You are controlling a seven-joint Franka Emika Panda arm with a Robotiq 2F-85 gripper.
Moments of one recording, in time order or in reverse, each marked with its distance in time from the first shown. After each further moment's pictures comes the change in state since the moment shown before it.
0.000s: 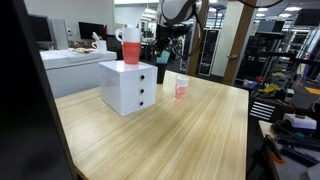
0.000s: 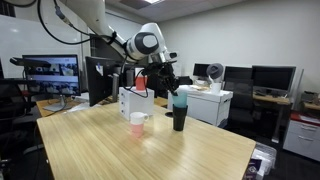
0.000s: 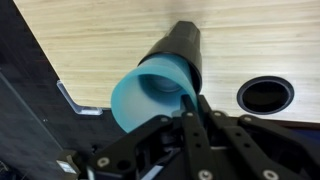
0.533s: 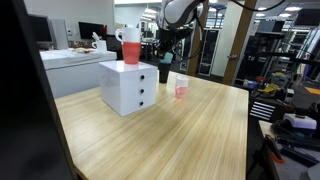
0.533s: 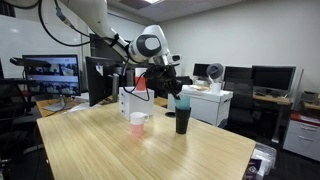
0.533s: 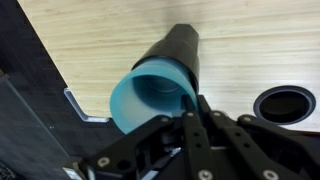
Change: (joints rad) arm -0.017 0.019 -0.016 -0.001 0.000 0.000 0.000
